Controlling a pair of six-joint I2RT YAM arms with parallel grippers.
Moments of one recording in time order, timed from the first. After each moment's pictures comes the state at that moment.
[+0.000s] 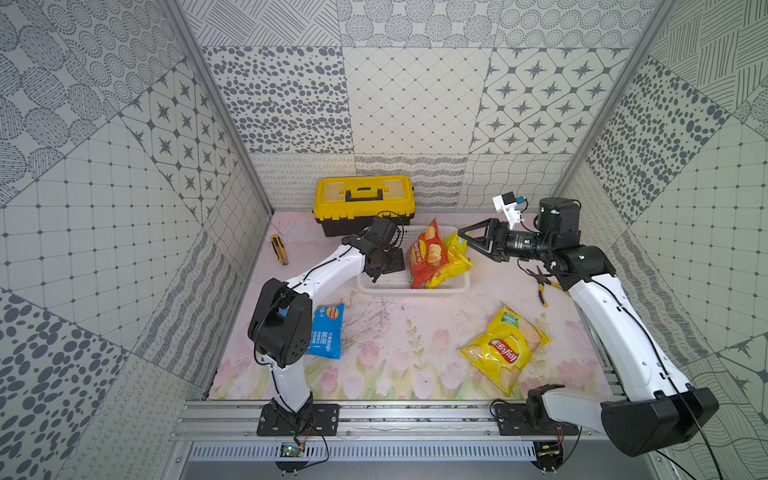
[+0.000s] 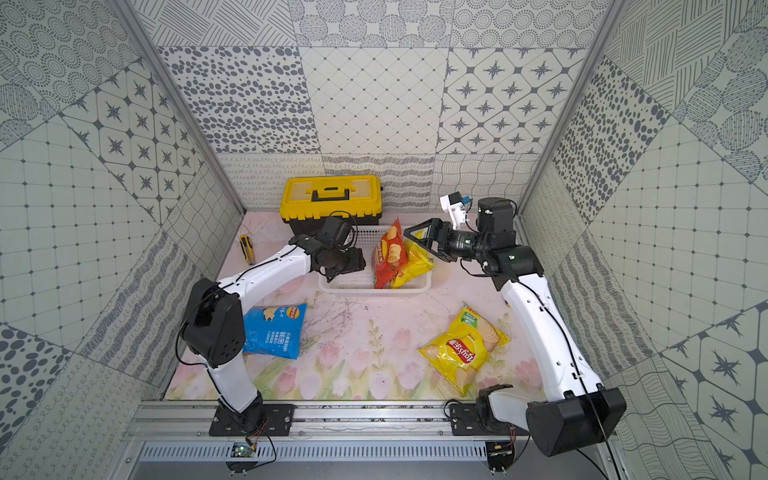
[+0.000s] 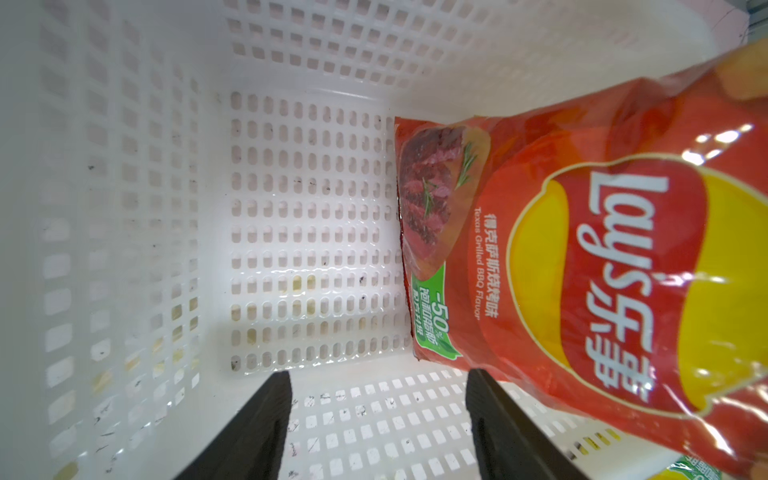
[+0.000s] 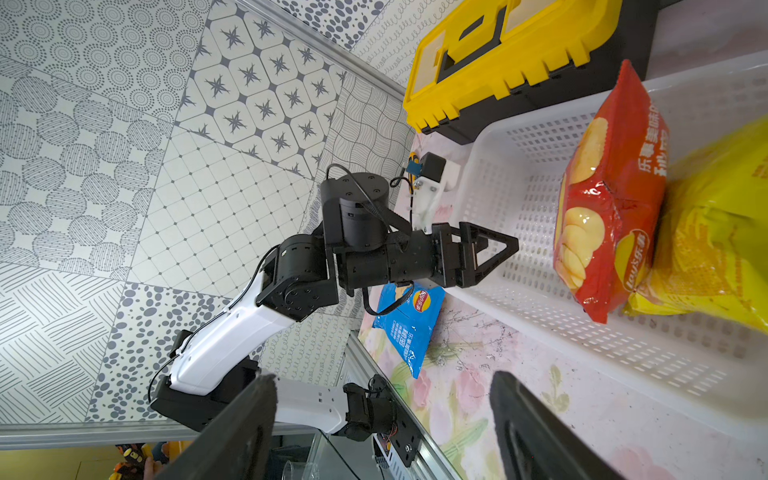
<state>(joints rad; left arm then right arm) -0.49 1.82 1.48 -0.66 0.04 -0.61 0.22 1.25 1.37 -0.58 -0.85 0.68</state>
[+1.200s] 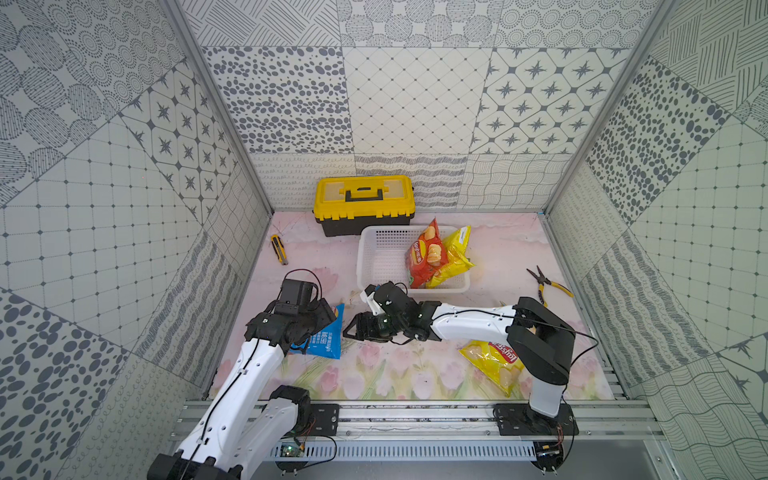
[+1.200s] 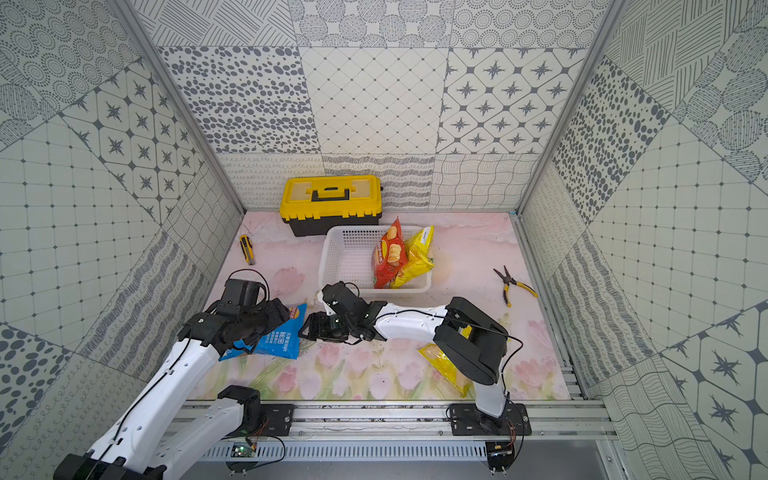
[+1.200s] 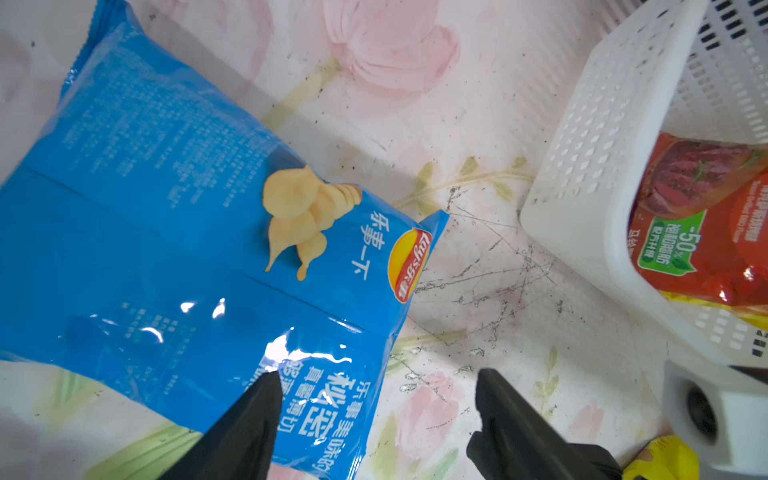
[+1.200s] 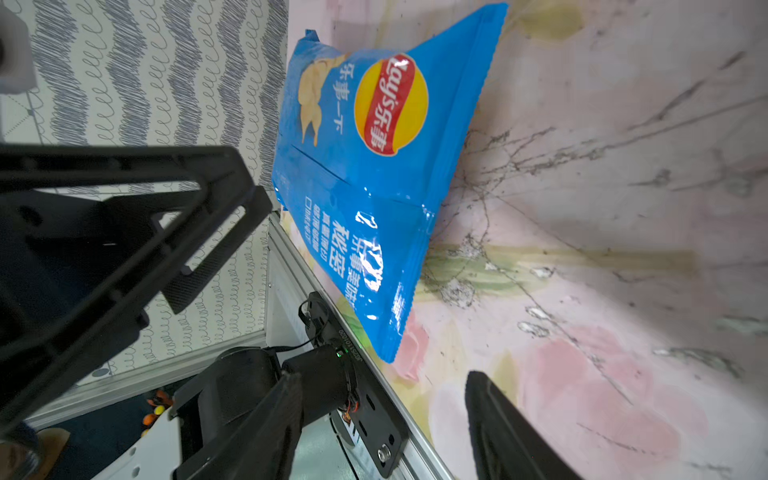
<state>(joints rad) -0.11 0.89 0.75 -0.89 0.01 -0.74 1.09 1.89 1.20 0.05 -0.39 1.03</state>
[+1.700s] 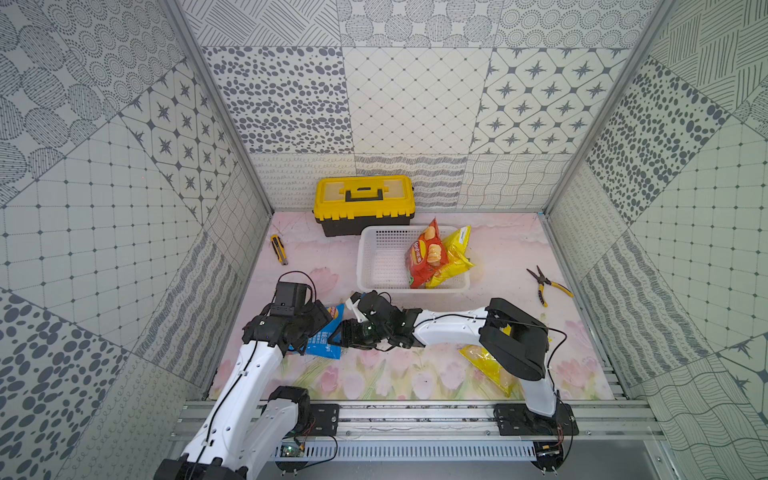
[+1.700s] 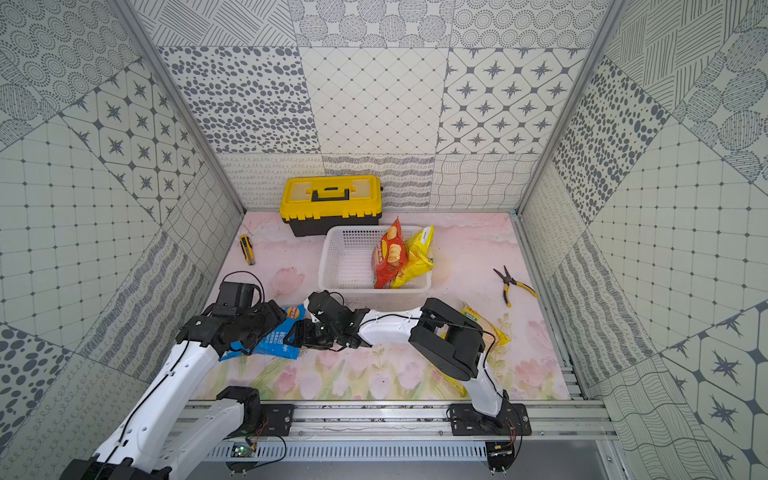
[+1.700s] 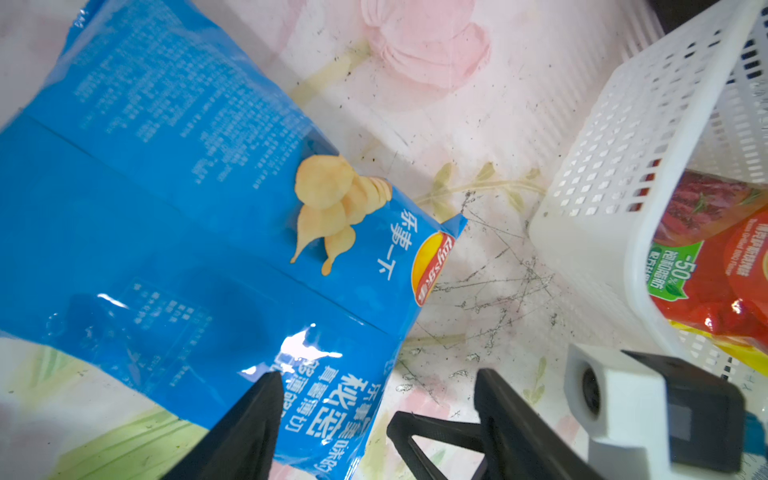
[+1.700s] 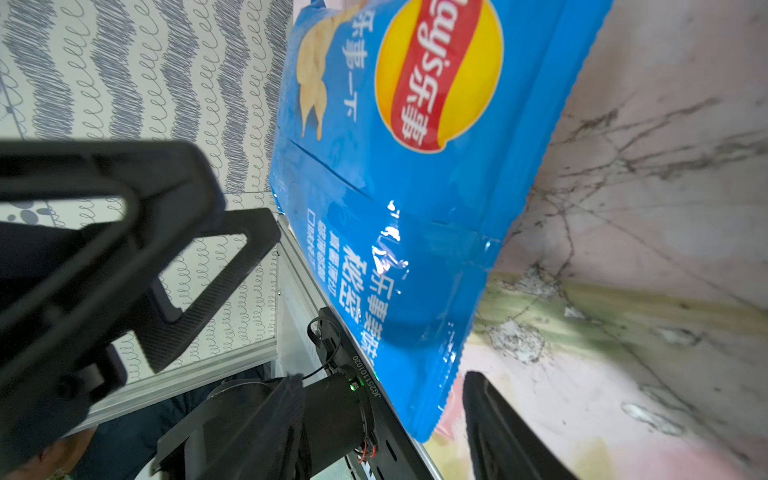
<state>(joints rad) -0.05 0.87 0.72 -0.89 0.07 -0.78 1.14 2.03 1.28 0.15 -0.38 1.11</state>
